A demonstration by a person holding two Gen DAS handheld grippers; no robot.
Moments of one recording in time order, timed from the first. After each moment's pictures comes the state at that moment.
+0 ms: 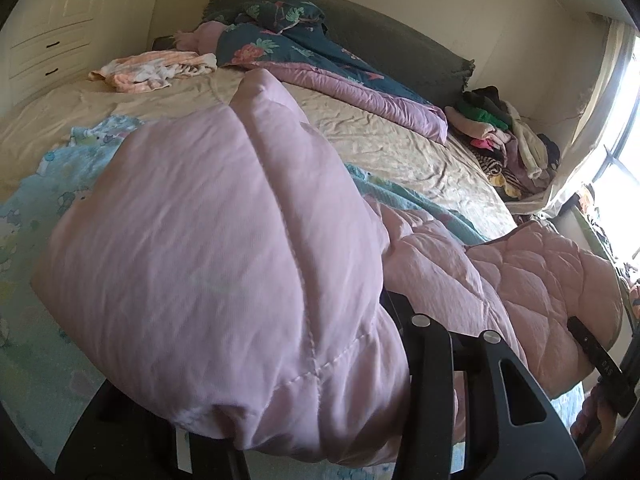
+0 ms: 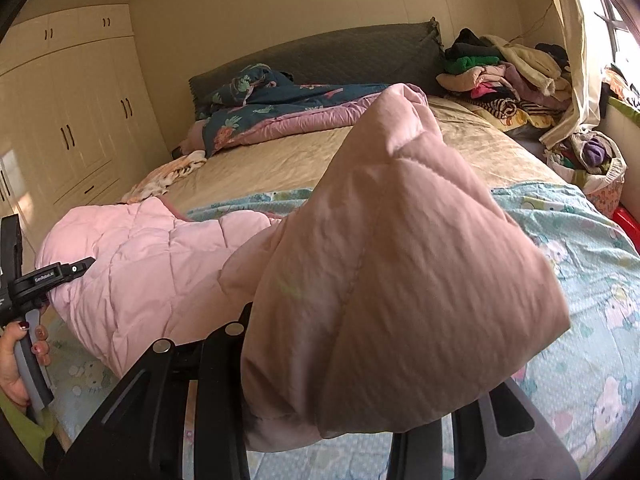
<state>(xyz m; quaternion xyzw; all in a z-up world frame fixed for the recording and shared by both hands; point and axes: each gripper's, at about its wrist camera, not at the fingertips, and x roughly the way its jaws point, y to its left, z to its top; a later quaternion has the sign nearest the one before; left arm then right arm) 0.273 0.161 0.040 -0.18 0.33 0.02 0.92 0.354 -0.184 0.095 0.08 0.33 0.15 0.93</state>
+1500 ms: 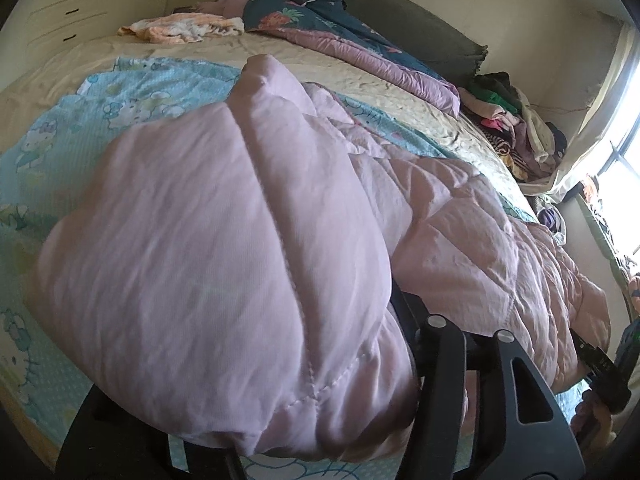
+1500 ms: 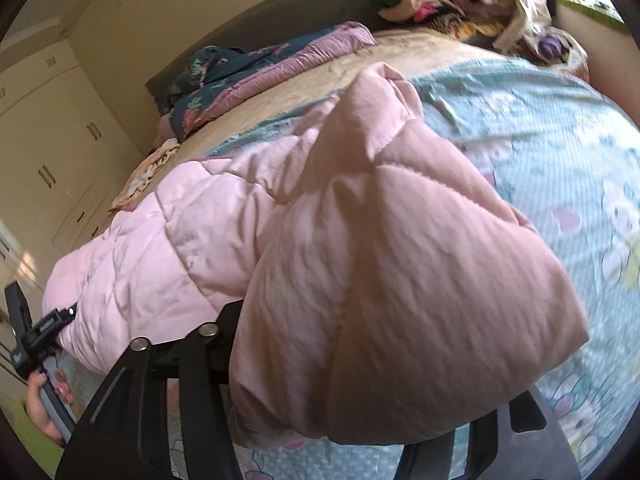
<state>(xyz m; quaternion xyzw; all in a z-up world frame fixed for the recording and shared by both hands) 0.185 0.178 -0.029 -0.21 0.37 0.03 0.91 0.270 -0.224 0.009 0.20 0.41 0.11 0.88</state>
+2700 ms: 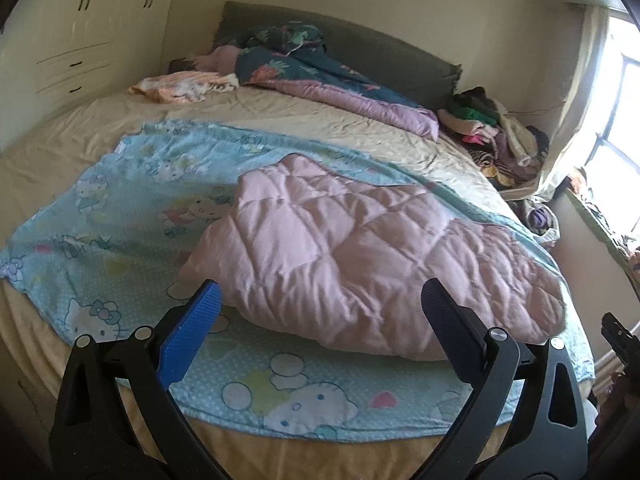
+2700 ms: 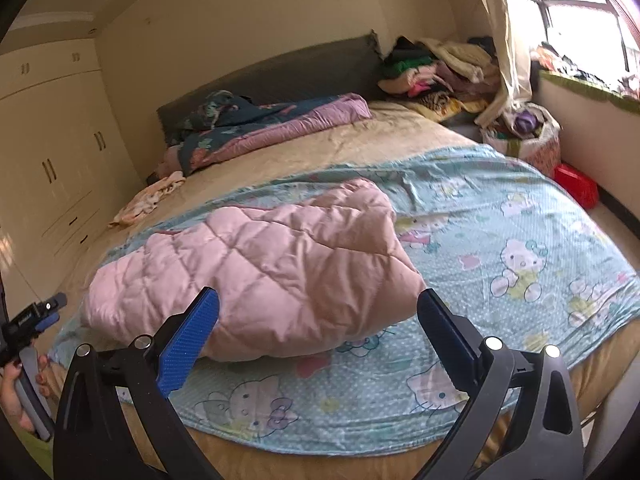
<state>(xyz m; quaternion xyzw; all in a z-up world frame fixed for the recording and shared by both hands) 0.072 0.153 0.059 -0.15 0.30 0.03 0.94 0.128 -0.222 0.126 0.12 0.30 0.07 0.94</state>
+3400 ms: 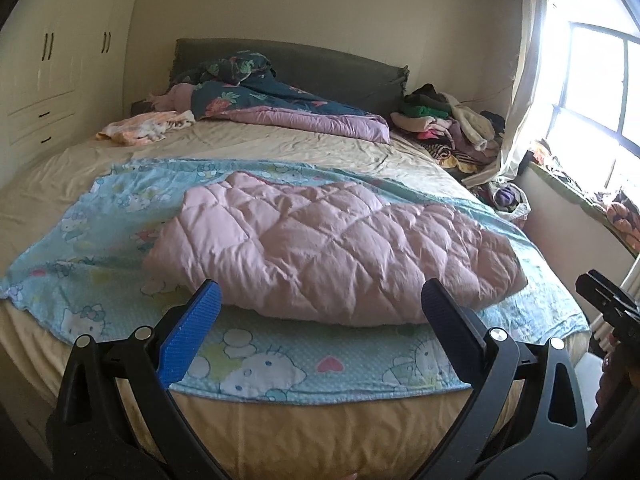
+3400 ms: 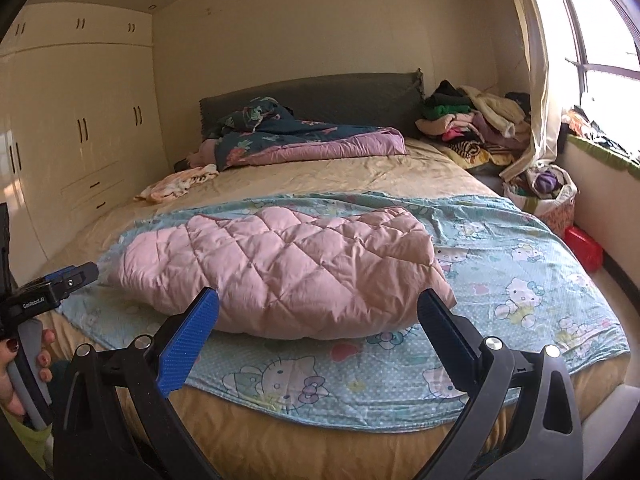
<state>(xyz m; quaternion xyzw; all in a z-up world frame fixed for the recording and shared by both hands) 0.009 0.081 0.064 -0.08 0.26 -0.03 0.96 0.059 -0.166 0.151 0.04 0.25 0.11 0.96</state>
